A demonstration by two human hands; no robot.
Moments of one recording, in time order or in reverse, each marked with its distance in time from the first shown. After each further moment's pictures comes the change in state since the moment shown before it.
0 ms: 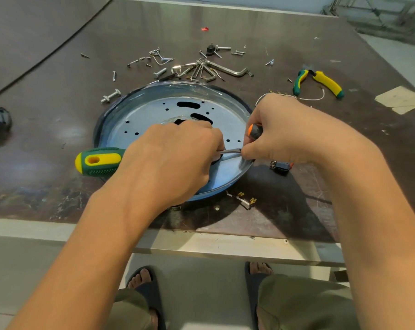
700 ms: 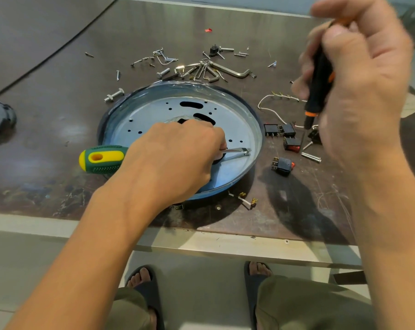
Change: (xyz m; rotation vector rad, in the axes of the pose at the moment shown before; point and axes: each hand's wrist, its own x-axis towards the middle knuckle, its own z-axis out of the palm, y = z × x) left_hand -0.001 -0.002 0.001 -0.009 0.017 0.005; right_hand -0.016 0.014 -0.012 1.017 0.765 -0.467
